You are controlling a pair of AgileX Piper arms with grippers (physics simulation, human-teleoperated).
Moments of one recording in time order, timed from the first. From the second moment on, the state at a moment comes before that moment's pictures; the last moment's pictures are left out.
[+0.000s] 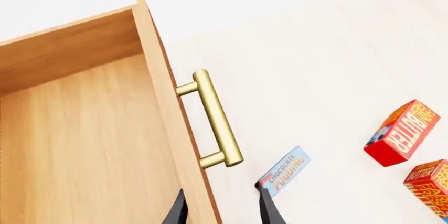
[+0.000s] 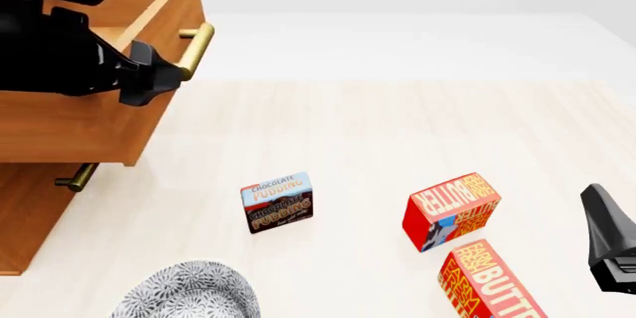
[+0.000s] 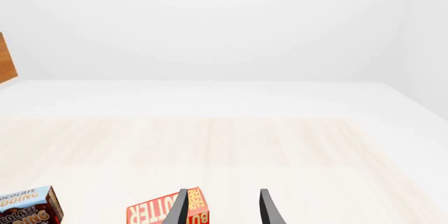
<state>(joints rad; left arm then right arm) -0.38 1.05 -1.00 0.66 -0.02 0.01 0.01 -0.01 0.00 0.00</state>
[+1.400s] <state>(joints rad) -0.41 0.99 -1.27 0.89 0.21 0.01 0.01 -0.01 0.00 0.00</state>
